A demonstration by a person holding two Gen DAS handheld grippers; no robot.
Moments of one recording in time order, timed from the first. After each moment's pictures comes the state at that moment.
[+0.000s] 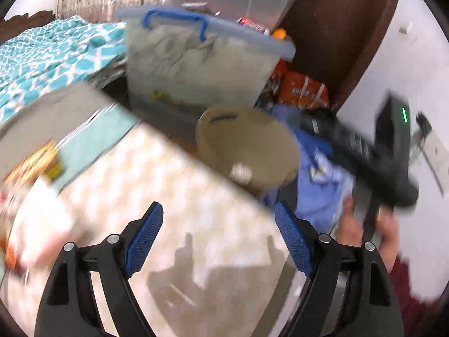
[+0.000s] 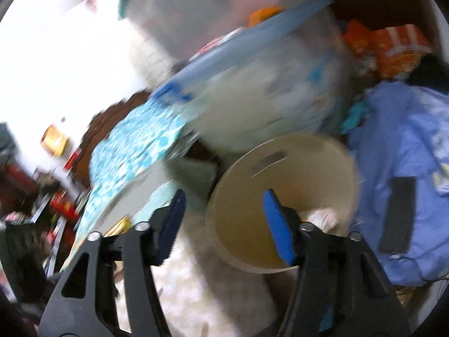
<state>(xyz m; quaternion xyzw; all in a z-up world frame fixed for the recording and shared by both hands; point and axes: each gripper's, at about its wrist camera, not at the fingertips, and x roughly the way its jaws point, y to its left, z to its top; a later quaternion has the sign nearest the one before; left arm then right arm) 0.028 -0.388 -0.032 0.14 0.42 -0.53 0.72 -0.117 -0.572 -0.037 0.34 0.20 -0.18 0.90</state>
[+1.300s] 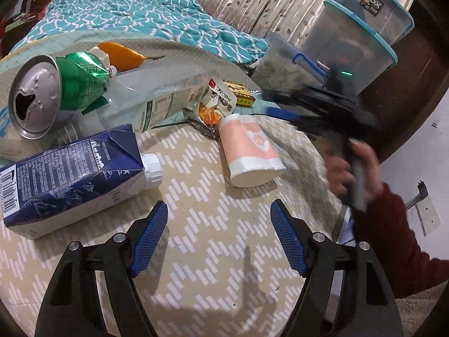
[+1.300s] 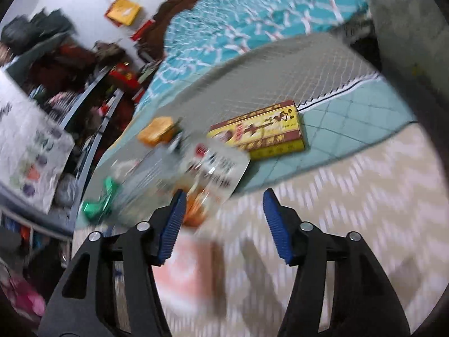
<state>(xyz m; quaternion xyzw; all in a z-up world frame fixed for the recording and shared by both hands) 0.077 -0.094 -0.057 -0.05 0.46 -0.40 0.79 0.139 -0.404 -0.078 0.29 0.43 0.07 0.85</state>
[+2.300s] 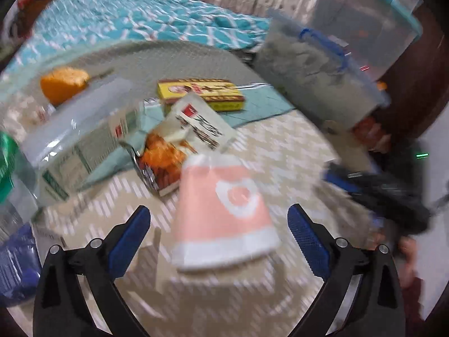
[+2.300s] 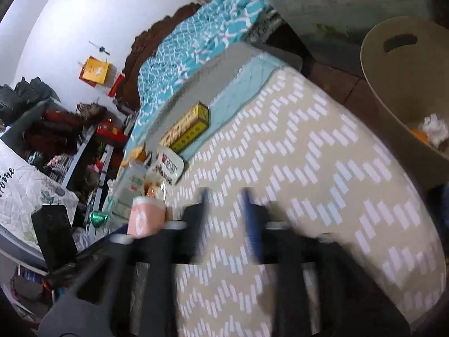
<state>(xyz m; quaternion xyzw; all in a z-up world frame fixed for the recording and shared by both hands) 0.117 -0.231 -0.061 0.05 0.47 -0.34 0.81 -0.018 -0.467 -0.086 0.38 0.33 -0.02 0.87</state>
